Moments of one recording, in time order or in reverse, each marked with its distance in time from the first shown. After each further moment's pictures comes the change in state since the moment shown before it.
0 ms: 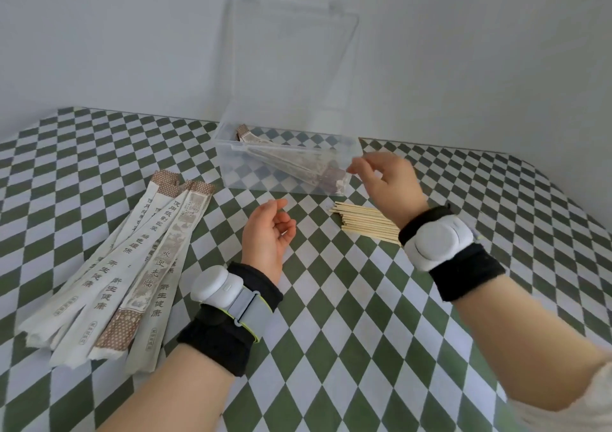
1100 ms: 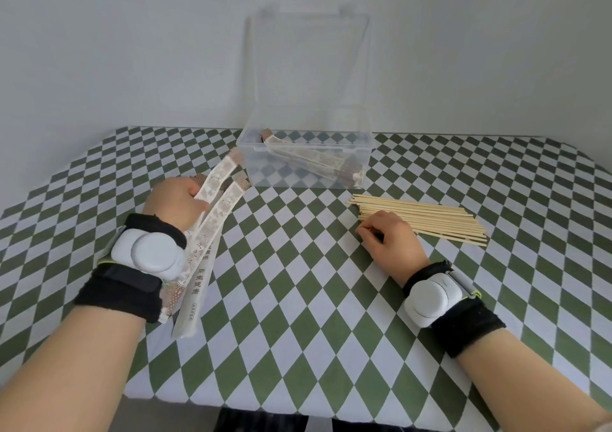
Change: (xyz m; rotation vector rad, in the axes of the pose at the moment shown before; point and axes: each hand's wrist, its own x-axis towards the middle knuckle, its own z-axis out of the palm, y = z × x) left_hand 0.007 0.128 -0.081 1.764 0.243 0.357; right_hand -0.085 0.030 0.035 0.023 -0.175 0.064
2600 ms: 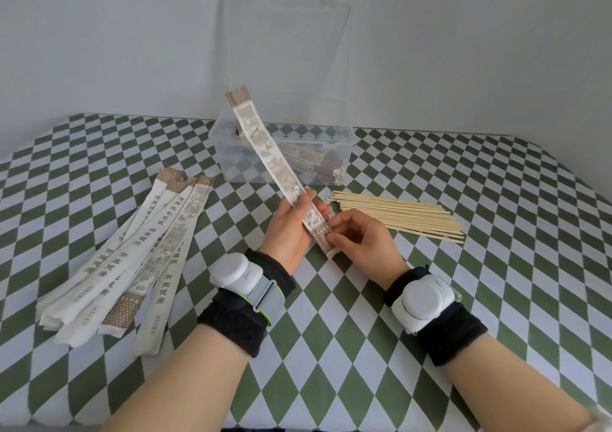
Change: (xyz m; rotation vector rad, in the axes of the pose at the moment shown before) left_hand -0.057 0.131 0.109 -1.761 -0.544 -0.142; right_hand -0.002 -0.009 0.007 0.421 -0.034 0.076
